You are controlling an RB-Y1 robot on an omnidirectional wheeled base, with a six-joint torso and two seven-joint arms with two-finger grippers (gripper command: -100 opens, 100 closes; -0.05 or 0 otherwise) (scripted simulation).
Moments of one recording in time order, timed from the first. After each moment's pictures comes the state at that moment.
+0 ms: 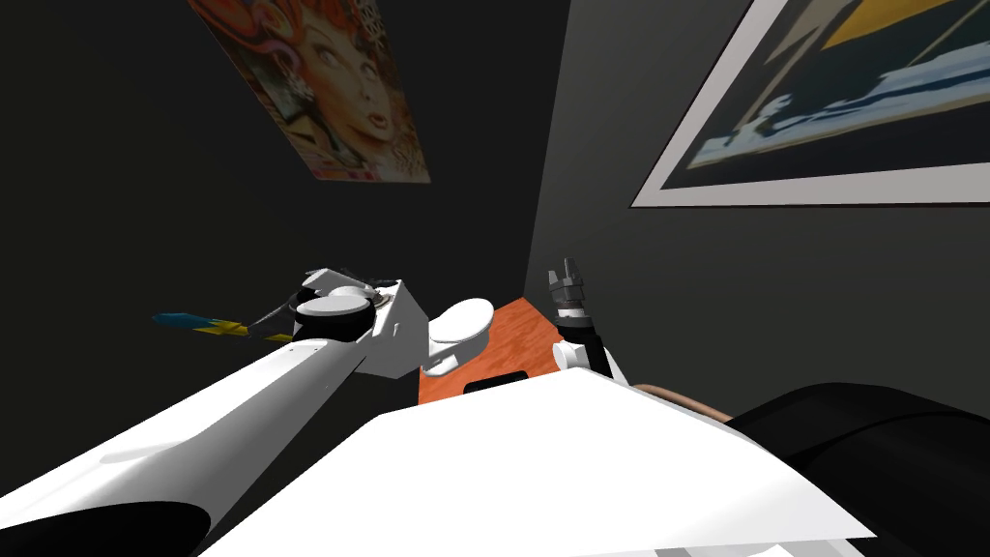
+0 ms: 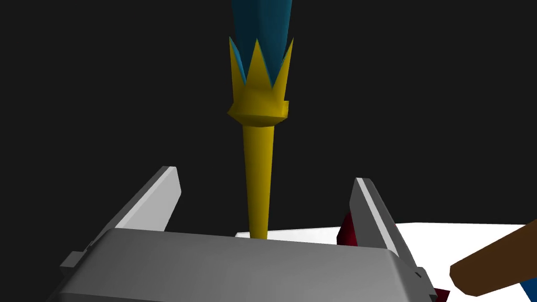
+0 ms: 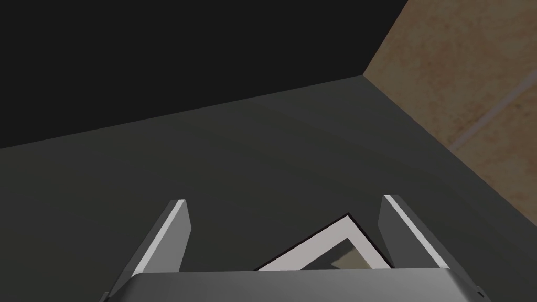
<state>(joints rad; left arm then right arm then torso) -1.17 0.44 1.45 -0.68 1.02 -1.04 -0.21 0.49 0.01 0.03 -2.28 0.01 -0.41 0.01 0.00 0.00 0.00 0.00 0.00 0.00</state>
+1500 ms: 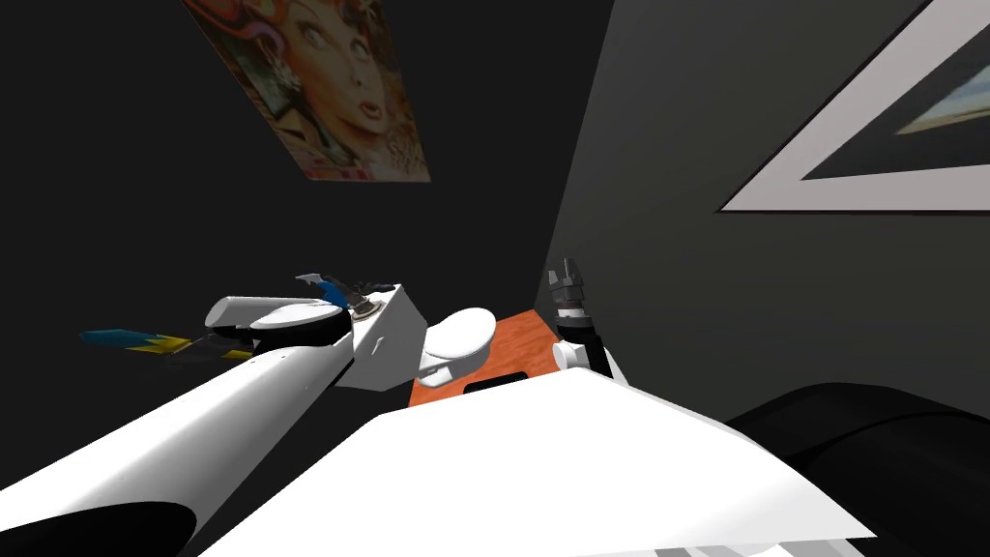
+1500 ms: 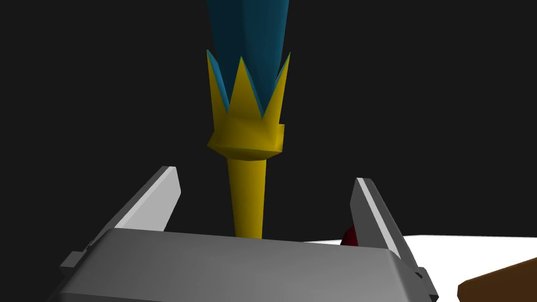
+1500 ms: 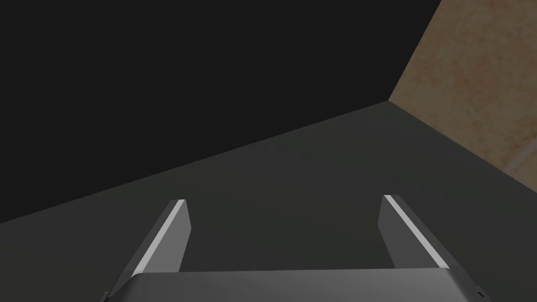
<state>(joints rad) -1.11 0.55 1.65 -0.85 1.22 -0.63 -0.59 0.49 0.01 0.03 -2.28 0.01 -0.41 0.01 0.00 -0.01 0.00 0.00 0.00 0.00</state>
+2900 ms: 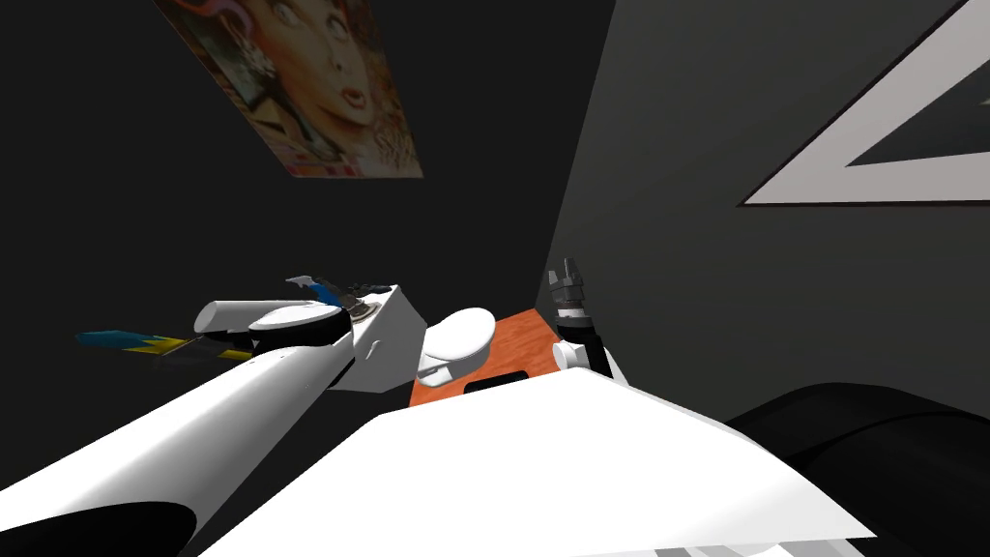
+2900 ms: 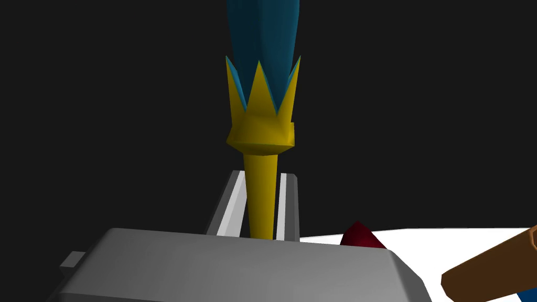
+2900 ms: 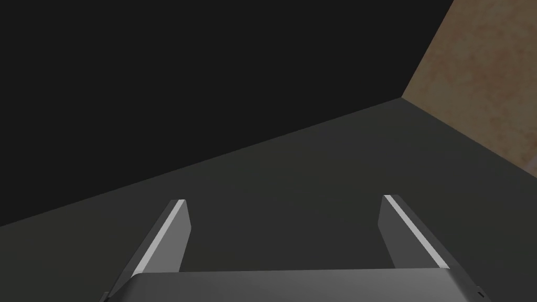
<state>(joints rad) -1.11 0.55 1.68 -0.89 1.24 -0.57 -0.66 0.49 0.01 0.03 -2.28 0.01 -0.41 0.01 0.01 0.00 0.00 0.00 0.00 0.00</state>
